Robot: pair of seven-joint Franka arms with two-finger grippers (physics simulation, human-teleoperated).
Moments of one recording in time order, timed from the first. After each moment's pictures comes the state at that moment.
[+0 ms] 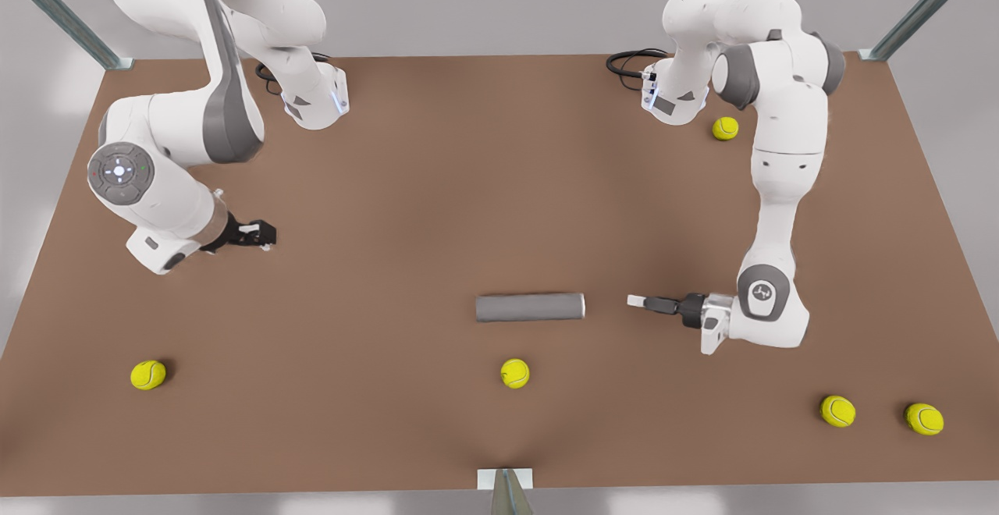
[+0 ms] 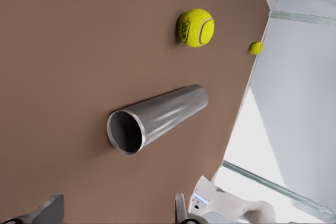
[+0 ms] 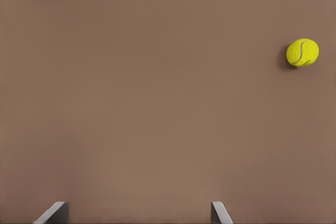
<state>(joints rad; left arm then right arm) -0.05 0.86 0.04 -1.47 -1.11 1.66 0.46 -0.01 0.21 0.19 -1.43 -0.10 1.56 0.09</state>
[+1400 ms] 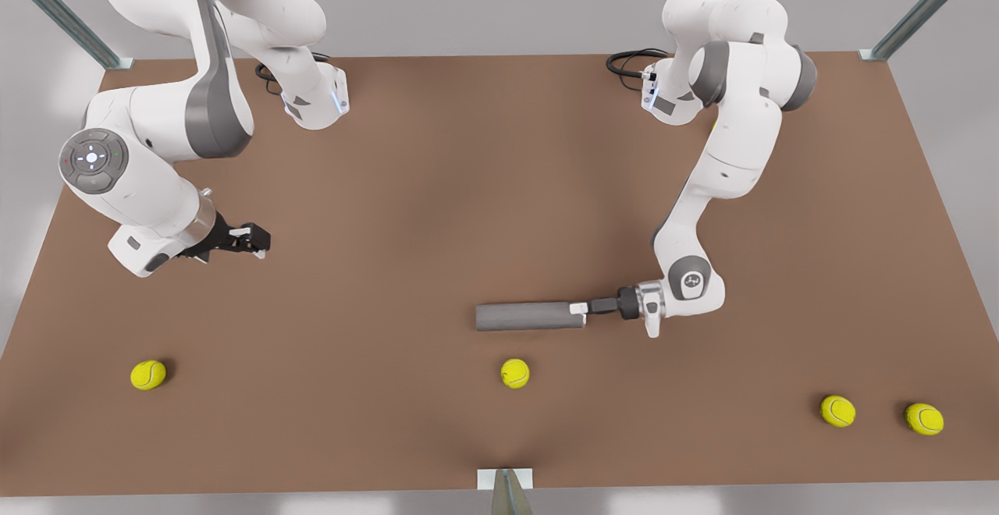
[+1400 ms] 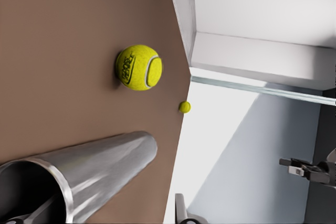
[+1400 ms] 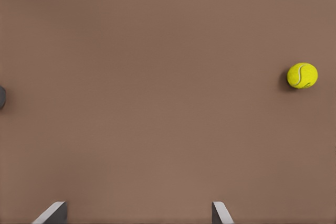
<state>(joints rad) -0.16 0.88 -0.07 -1.66 -1.67 1.92 0.79 -0.01 0.24 0.18 -1.39 -0.08 1.58 0.09</state>
